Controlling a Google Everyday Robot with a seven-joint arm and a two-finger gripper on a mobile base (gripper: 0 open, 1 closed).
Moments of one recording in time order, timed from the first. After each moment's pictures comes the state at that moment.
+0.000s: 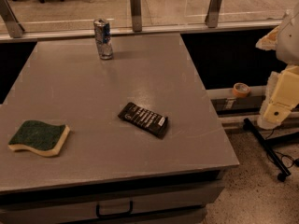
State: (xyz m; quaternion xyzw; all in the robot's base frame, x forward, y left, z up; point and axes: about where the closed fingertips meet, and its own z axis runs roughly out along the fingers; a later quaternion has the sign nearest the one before) arm 0.438 -0.217 0.976 -0.60 0.78 -0.03 0.16
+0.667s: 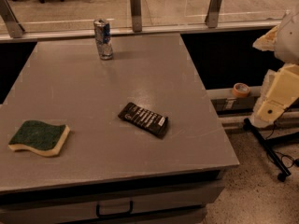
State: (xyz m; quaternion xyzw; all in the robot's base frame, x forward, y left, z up) arm 0.438 -0.206 0.979 -0.59 0.79 0.00 0.19
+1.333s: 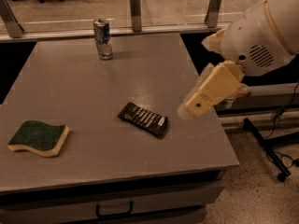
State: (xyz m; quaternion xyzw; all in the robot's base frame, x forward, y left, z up) arm 0.437 -0.088 0.993 -0.55 0.76 0.14 0.32
